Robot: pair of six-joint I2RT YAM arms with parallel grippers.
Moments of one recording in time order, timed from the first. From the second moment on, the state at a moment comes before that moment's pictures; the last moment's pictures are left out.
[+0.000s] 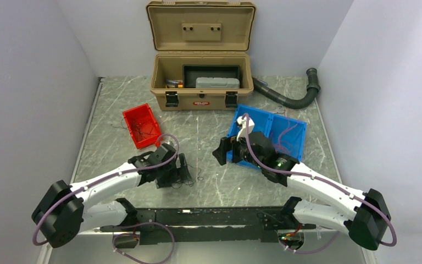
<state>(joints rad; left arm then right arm) -0.74 1.11 0.54 -0.46 0.04 -0.97 0.83 1.00 0.66 -0.09 0.07 0.43</state>
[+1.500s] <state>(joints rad) -0.51 1.29 1.13 -0.84 -0.24 -0.62 0.70 0.93 0.67 -0.14 0.02 0.42</state>
